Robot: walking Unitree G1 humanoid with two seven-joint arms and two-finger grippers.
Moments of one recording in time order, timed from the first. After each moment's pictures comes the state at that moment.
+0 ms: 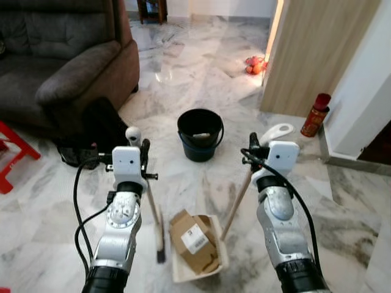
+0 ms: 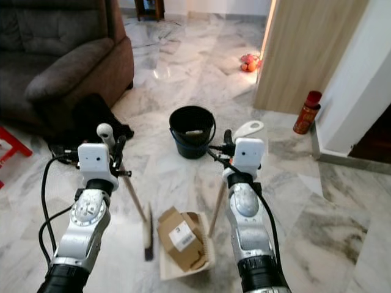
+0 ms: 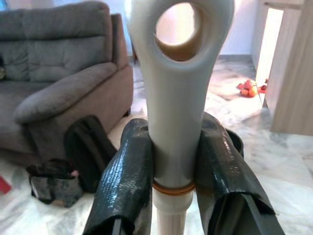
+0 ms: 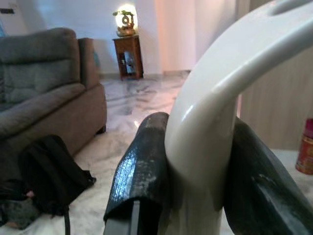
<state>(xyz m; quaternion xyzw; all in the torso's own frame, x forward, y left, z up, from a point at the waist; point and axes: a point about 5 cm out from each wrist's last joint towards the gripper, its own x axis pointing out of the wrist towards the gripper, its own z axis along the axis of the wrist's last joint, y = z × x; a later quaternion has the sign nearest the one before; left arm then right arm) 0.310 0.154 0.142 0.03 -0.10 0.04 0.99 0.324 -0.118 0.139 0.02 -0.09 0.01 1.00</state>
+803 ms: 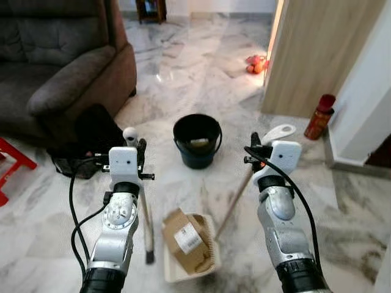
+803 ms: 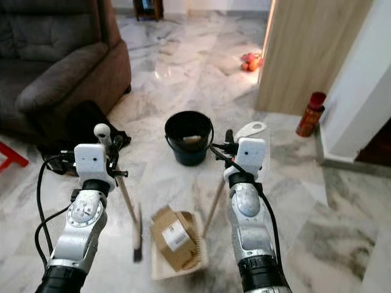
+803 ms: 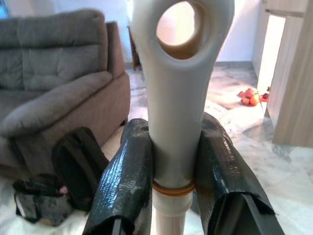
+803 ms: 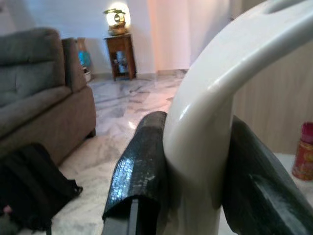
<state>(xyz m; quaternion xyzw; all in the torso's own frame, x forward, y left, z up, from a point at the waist) 0.307 0.152 0.147 0.03 -0.11 0.03 0.99 0.326 -0.128 0.139 0.02 -0.09 0.00 1.00</state>
